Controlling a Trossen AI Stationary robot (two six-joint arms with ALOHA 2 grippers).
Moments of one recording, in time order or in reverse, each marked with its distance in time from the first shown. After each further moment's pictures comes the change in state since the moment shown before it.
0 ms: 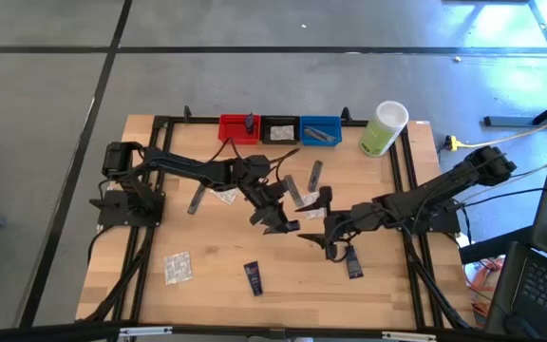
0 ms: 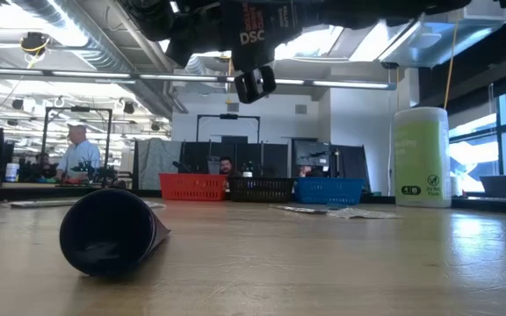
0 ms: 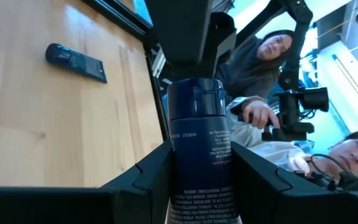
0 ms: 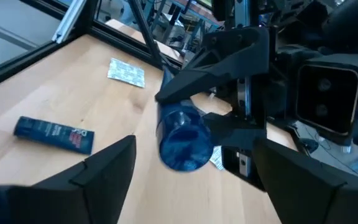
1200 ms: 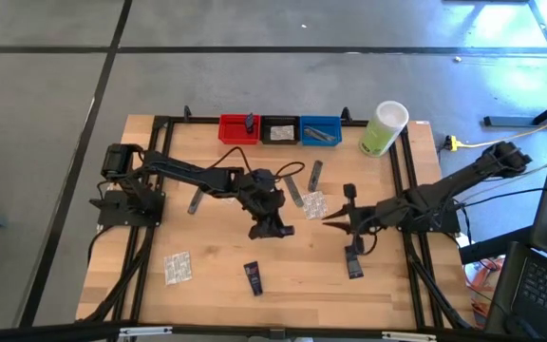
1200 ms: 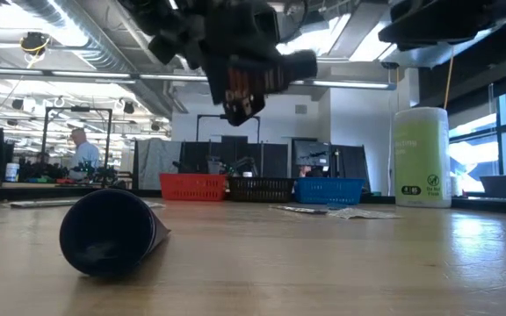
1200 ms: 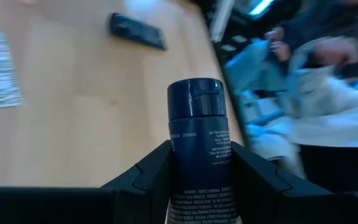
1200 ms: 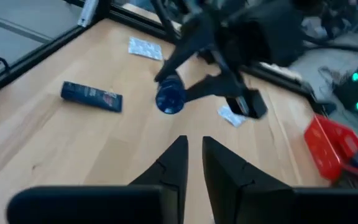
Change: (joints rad) left arm -0.062 0.002 -0.001 -0.259 -0.217 0.315; right arm 0.061 -0.316 -0.185 -0.214 0.005 0.140
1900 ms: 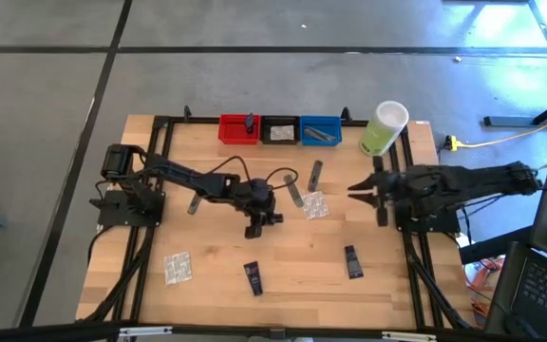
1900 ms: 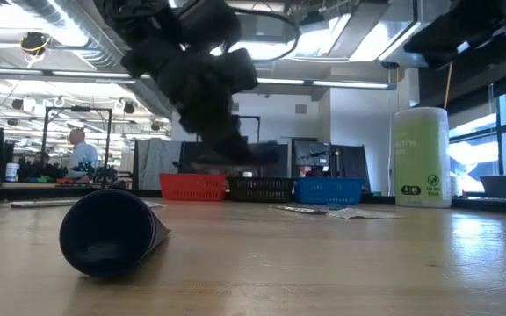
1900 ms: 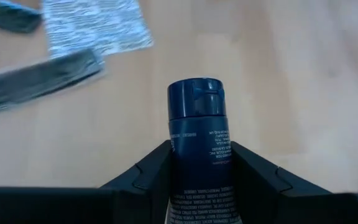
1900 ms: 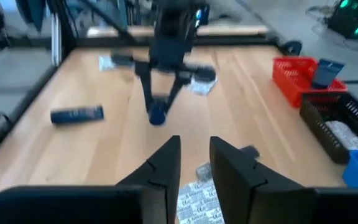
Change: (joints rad) left arm -0.015 0.000 -0.122 -0.083 -0.407 0.294; right arm -0.280 -0.458 0.000 -0.447 -0.197 0.265
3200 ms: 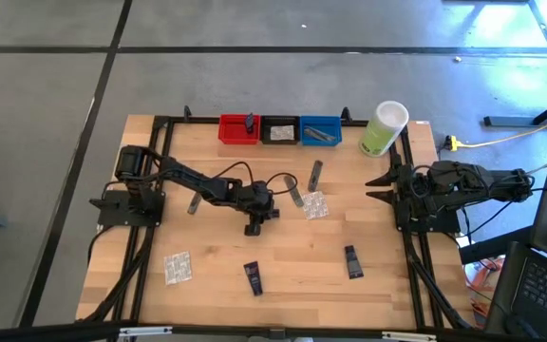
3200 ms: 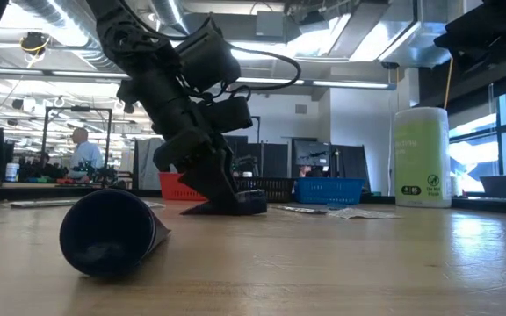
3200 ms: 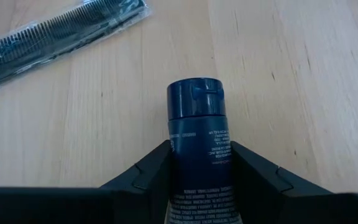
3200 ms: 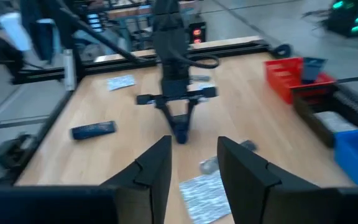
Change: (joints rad) left arm 0.015 0.119 -0.065 0.065 -0.167 0.148; right arm -0.010 -0.301 0.000 -0.211 0.004 0.097
